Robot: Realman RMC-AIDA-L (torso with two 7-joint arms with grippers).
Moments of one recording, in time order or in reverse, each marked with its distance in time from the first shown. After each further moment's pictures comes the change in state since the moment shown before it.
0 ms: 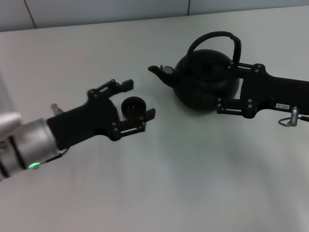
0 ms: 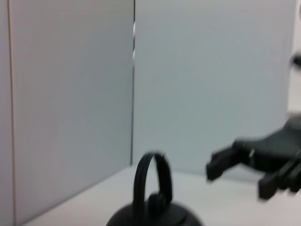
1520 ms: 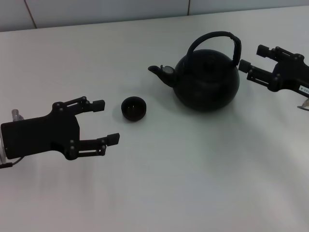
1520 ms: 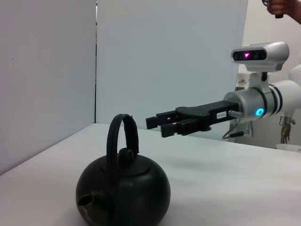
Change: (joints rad) left arm 0.026 0.048 -0.481 0.143 0.629 0.365 -0.339; right arm -0.068 0.003 0.057 0.088 0.185 0.283 0.012
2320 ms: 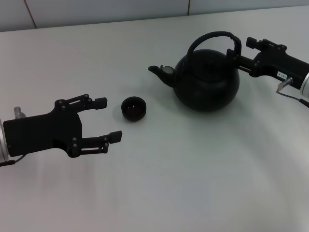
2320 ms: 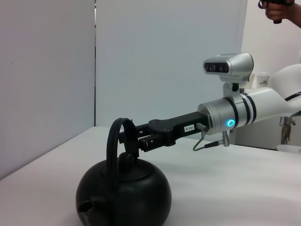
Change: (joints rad) left arm -0.006 -0.008 0.000 0.007 0.000 -0.010 0.000; right arm 0.127 0.001 0.000 0.138 0.037 0.240 -0.074
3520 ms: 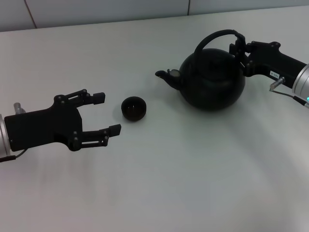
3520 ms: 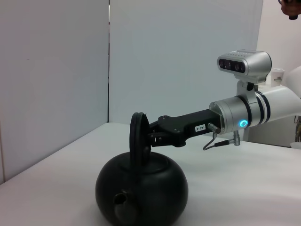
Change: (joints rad) left arm -0.007 -0.004 0.000 0.000 0.000 -0.045 -0.008; right arm 0.026 0.001 -0.012 0.051 0.043 0.021 -0.133
